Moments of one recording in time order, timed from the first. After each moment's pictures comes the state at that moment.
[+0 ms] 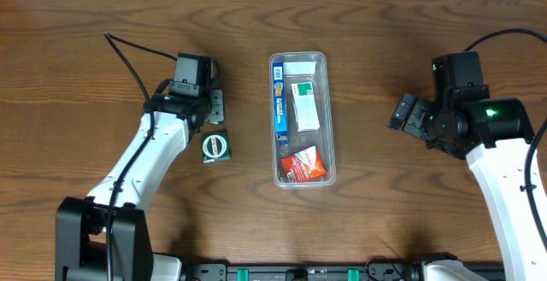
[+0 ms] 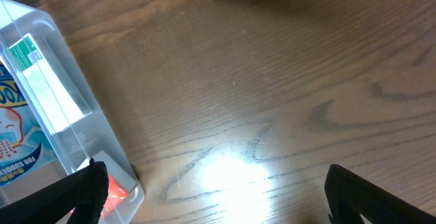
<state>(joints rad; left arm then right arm) -0.19 1.58 1.03 -0.51 -0.09 -0.20 0.12 1.31 1.27 -1.19 0.09 0.57</state>
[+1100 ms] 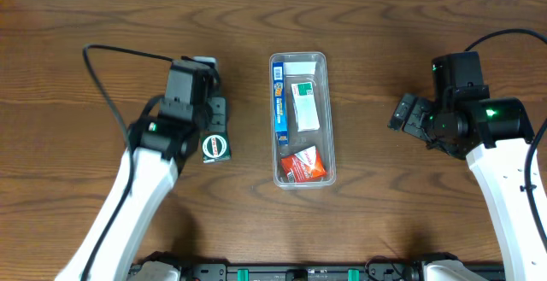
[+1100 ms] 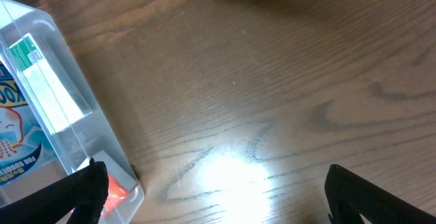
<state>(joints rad) -0.30 1.26 1.04 -0.66 -0.08 -0.16 0.12 1.31 1.27 -1.19 0.09 0.57</state>
